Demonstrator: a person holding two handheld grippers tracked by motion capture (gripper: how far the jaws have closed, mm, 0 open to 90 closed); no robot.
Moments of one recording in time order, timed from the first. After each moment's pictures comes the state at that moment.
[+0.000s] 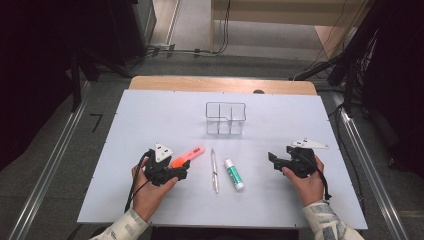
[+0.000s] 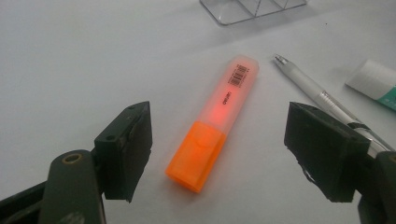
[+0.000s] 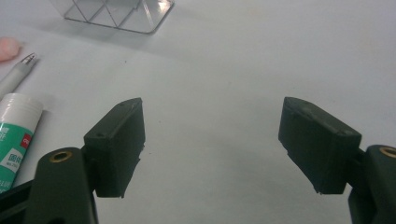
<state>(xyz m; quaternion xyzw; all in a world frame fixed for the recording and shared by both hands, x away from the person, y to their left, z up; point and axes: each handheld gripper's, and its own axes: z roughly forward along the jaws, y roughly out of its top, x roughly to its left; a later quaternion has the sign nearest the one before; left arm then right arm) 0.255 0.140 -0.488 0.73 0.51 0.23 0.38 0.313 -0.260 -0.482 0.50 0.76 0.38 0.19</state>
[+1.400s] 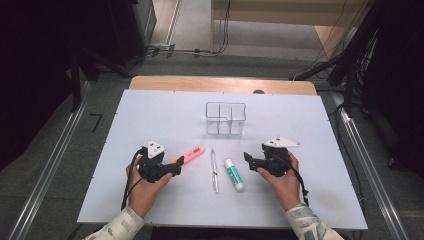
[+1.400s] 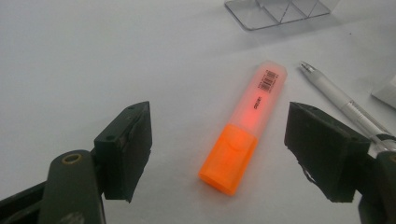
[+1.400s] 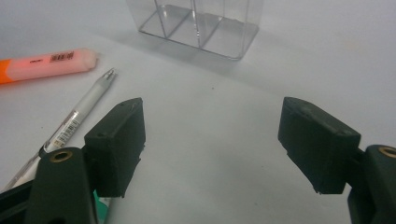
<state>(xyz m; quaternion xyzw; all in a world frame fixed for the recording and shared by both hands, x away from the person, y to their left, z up) 0.261 0.158 -0.489 0.72 0.53 0.23 0.39 0.310 -0.190 -0.478 0.44 0.78 0.39 0.18</state>
